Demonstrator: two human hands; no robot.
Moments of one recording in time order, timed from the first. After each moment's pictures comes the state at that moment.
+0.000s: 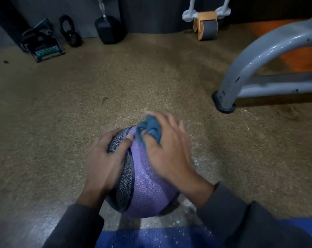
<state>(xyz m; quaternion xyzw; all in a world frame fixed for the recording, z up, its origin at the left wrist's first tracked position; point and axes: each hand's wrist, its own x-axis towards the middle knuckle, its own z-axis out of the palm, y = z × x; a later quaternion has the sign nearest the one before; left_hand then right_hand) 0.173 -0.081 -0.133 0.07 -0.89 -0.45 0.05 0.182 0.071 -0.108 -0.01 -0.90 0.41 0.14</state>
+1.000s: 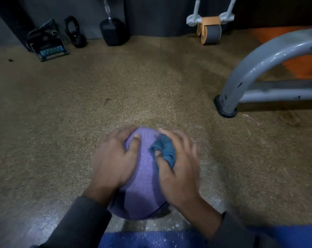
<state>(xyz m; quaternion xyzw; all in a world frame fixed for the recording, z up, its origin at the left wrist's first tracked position) 0.170 -0.063 -0.111 -0.01 -0.96 -0.28 0.05 0.219 0.076 -0.130 -0.05 -0.87 0.46 0.18</state>
